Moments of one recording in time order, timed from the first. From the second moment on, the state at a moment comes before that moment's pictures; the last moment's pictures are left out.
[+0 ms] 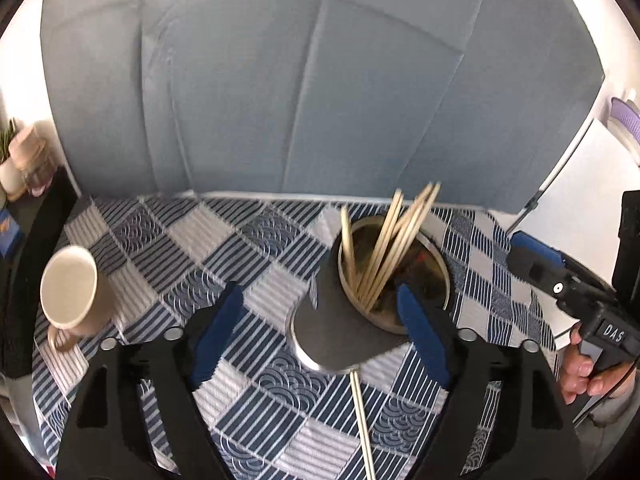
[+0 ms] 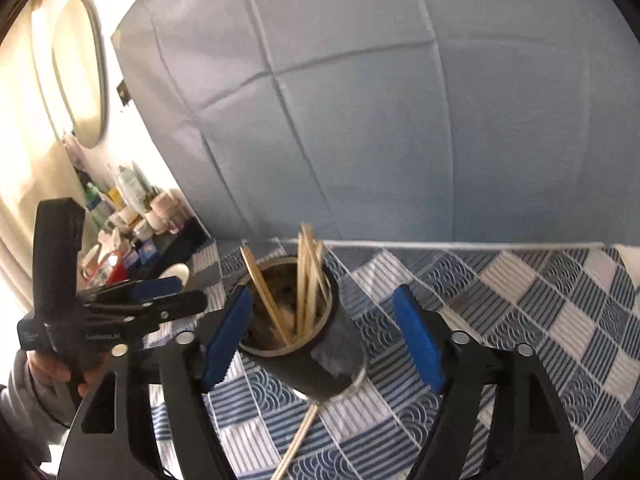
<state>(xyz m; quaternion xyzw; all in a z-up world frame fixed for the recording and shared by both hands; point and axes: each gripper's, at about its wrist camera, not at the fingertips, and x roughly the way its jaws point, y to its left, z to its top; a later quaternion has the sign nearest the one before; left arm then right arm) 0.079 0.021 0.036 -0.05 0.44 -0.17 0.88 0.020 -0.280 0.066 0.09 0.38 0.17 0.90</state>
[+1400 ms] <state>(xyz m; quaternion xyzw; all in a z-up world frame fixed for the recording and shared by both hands) 0.017 -0.044 -0.128 0.11 0.60 -0.17 0.78 -0.060 -0.329 -0.062 0.14 0.57 0.05 0.81</state>
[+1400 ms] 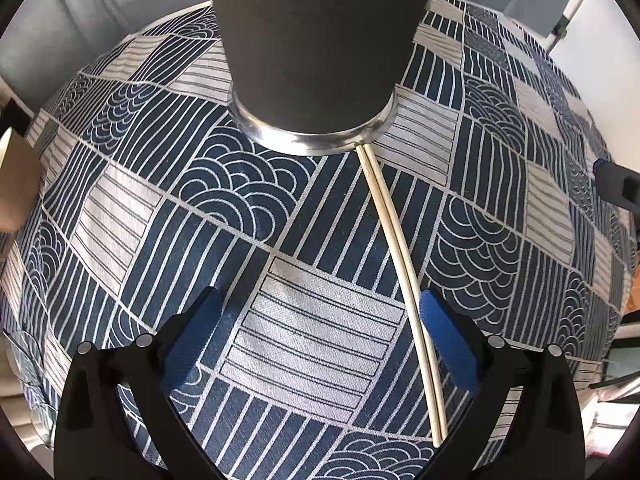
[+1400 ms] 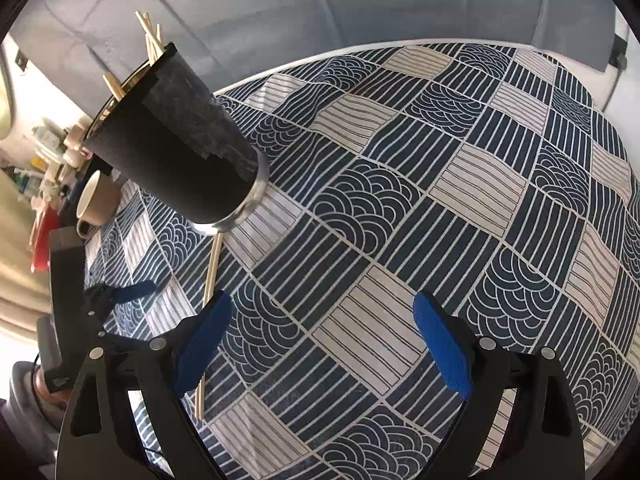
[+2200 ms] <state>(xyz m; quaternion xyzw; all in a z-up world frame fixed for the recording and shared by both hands) 0.014 -0.031 -0.129 0.07 0.61 -0.07 0.79 -0.062 -0.310 -0.065 0.11 0.57 0.07 0.81</state>
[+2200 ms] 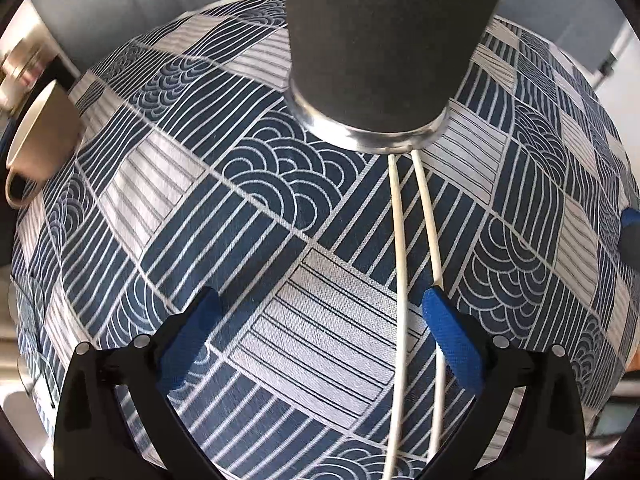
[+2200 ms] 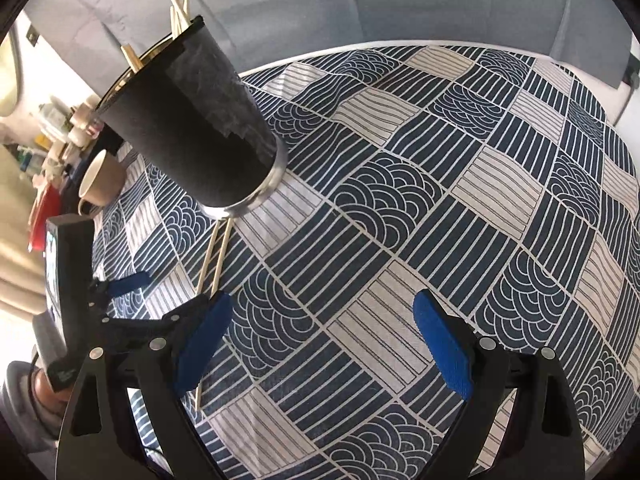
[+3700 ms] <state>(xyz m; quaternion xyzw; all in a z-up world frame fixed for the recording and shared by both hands) 0.002 0.063 -0.109 0.03 0.64 -0.12 0.75 -0.074 -0.232 -0.102 0.04 0.67 0.06 0.74</state>
